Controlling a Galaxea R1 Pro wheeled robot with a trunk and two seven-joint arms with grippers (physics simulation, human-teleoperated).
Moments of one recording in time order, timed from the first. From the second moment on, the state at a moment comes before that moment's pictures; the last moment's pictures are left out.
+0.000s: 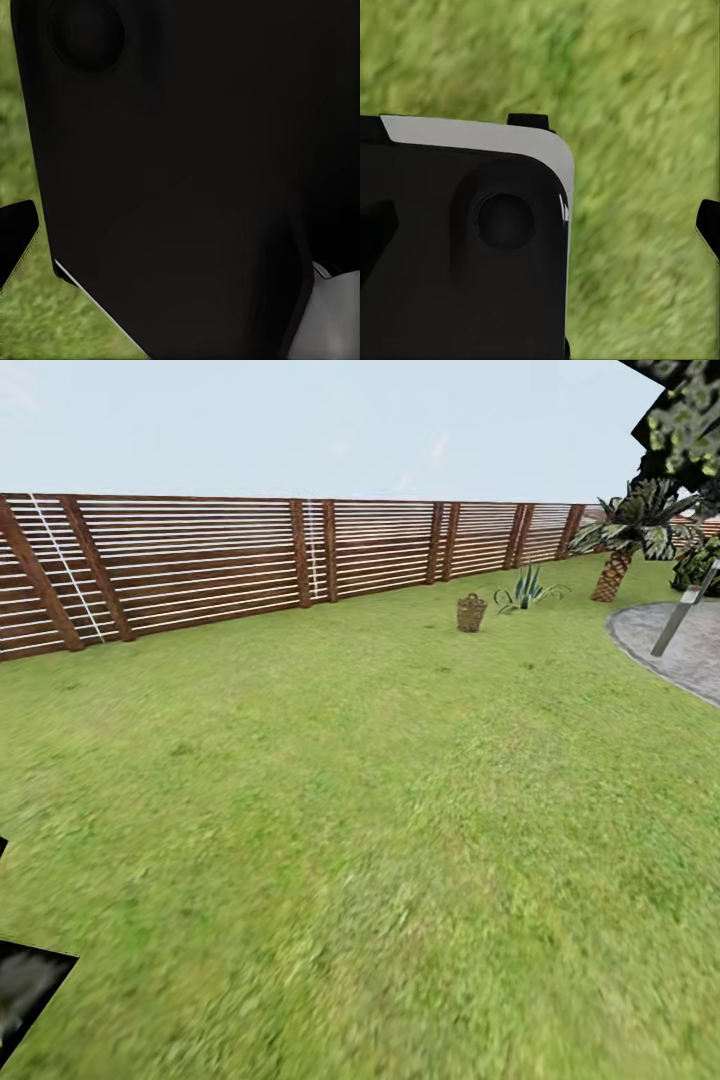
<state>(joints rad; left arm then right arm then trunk) 0.00 -0.05 0.01 -0.15 0.01 -0.01 -0.01 -0.10 -0.04 0.01 -0.05 0.02 -0.31 -0.01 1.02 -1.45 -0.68</state>
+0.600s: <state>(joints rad) 0.00 -0.05 0.03 -0.15 0.01 -0.01 -0.01 -0.10 -0.04 0.01 -0.05 0.02 -0.31 -0.01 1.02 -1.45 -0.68</state>
